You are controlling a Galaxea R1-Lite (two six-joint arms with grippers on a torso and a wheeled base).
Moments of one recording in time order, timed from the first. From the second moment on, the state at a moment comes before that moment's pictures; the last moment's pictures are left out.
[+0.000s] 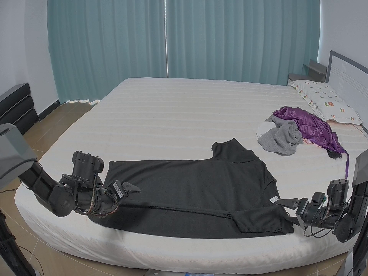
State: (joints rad) left arm -0.28 1.93 -0.63 -0.50 -0.16 -0.90; right arm 0.02 2.12 -0.02 -1.48 0.48 0.82
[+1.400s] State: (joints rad) left arm -0.10 2.12 -0.78 -0.73 -0.09 -1.03; right arm 0.09 2.20 -0.02 -1.55 0.45 0.82
